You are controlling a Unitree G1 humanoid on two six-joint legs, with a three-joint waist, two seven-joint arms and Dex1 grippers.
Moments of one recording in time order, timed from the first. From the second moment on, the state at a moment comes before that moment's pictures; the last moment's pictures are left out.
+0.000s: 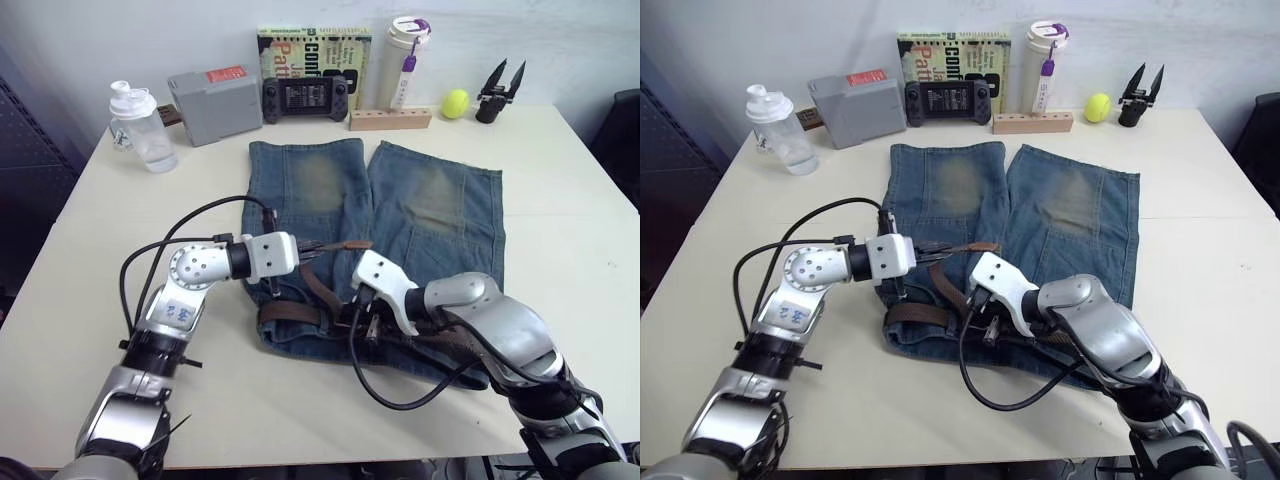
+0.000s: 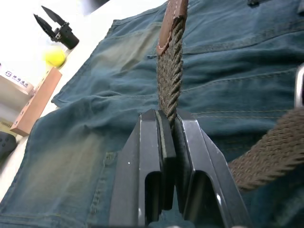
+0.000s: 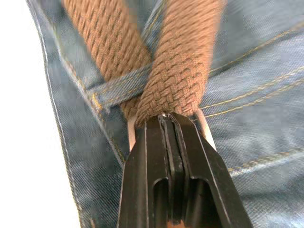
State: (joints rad) left arm -0.46 0.54 -0.15 0.00 0.08 -0.22 -0.84; right arm -0.53 -0.42 0.13 -0.67 0.23 1.40 0.80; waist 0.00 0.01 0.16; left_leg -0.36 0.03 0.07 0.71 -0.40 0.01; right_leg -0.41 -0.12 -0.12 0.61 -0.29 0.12
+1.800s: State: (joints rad) left arm -0.49 0.58 -0.18 -0.10 0.01 -0.03 -0.85; right arm -0.01 -0.63 0.45 -0.77 -0.40 0.65 0.41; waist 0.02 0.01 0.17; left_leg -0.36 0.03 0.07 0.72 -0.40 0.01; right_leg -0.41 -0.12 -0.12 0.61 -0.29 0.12
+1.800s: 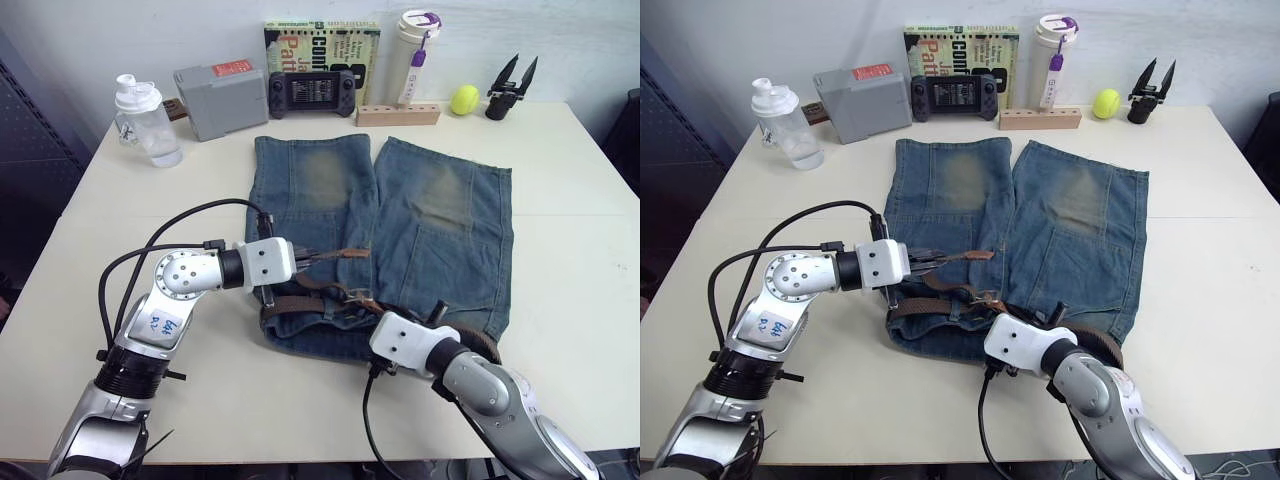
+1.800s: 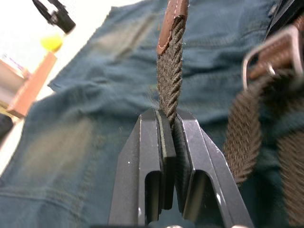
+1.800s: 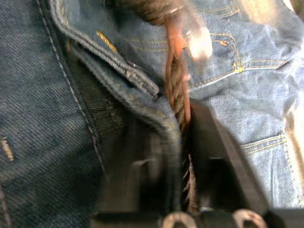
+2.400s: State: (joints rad) left arm -0.48 0.62 -0.22 -0.10 0.05 0.01 -0.90; right arm -0.07 -0.58 0.44 -0.76 -0.48 0.64 0.45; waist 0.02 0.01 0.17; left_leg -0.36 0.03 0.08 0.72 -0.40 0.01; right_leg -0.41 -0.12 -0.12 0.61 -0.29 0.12
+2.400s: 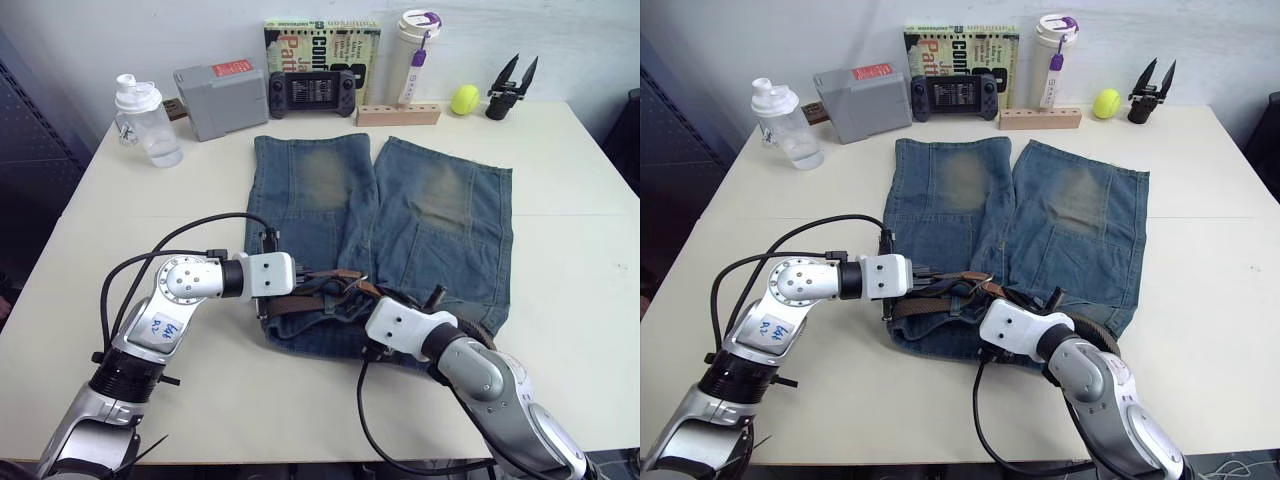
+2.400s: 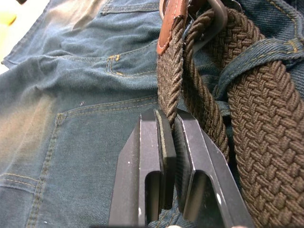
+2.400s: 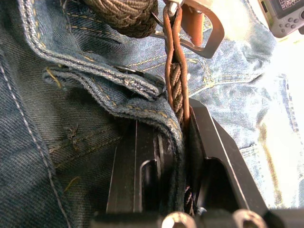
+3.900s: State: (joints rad) left arm -0.68 0.33 -0.39 0.20 0.10 -0.15 -0.98; right arm 0.02 -0.51 0.34 -0.79 -0.47 0.68 0.65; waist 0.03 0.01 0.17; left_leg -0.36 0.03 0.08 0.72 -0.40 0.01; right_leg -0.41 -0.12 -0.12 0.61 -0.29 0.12
